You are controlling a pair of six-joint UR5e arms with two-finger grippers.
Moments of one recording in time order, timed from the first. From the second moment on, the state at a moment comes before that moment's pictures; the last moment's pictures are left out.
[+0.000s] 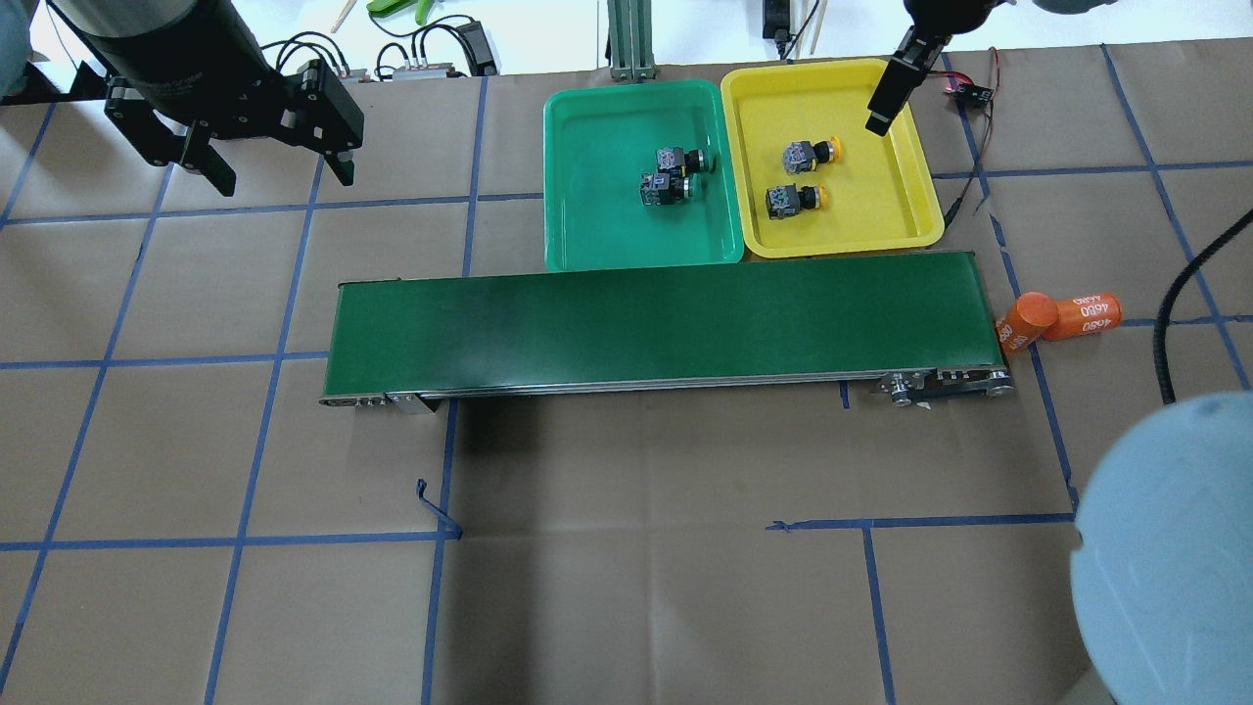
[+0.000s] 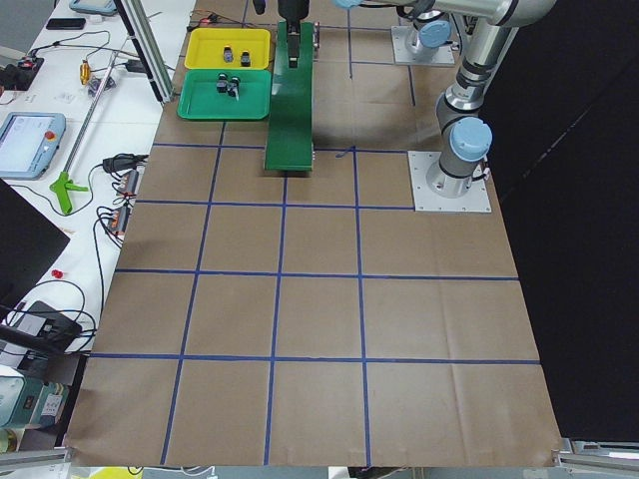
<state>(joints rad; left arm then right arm) -1.55 -1.60 -1.42 -1.63 1.61 -0.05 1.50 -1.22 1.26 -1.62 -1.49 -0.83</state>
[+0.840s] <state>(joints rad) -1.55 -1.57 -1.44 -1.64 1.61 -0.04 1.55 -1.52 1.42 -1.39 -1.48 -0.10</state>
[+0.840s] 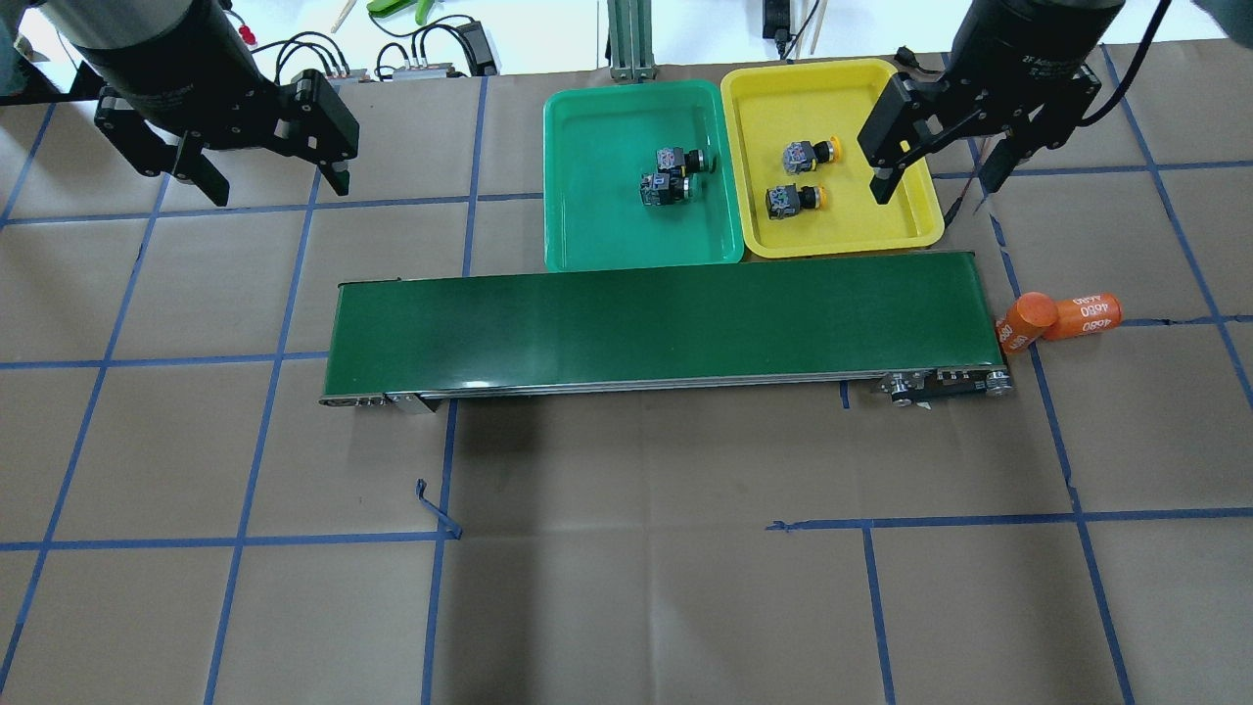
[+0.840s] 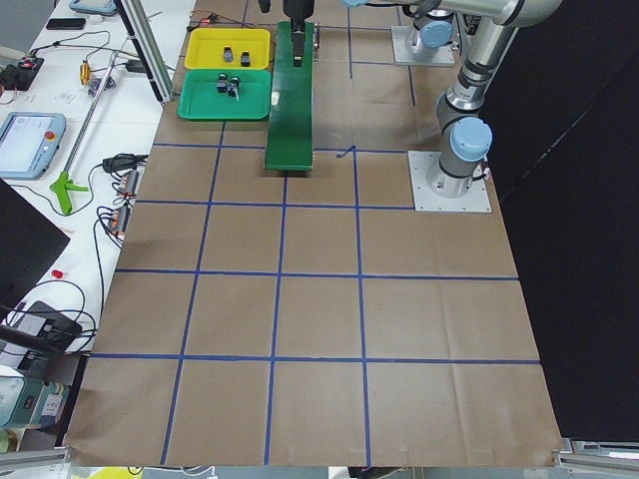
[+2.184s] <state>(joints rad) -1.55 -1.59 -1.44 -1.63 1.60 -0.05 1.59 -1.58 1.54 -1.48 -1.60 0.10</state>
